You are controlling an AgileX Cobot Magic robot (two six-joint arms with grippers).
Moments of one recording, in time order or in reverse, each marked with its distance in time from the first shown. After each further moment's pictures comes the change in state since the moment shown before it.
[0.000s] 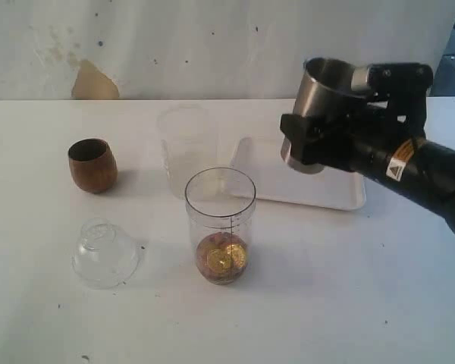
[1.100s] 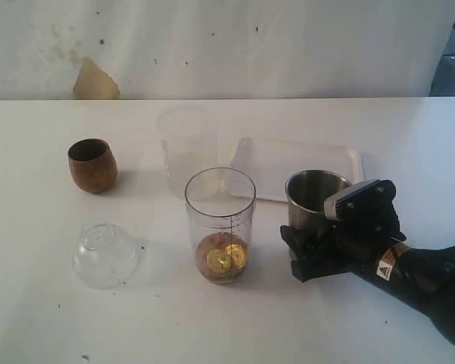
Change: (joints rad) left arm 0.000 0.000 0.000 0.000 0.000 0.000; right arm 0.000 0.368 0.216 0.090 -0.376 -0.406
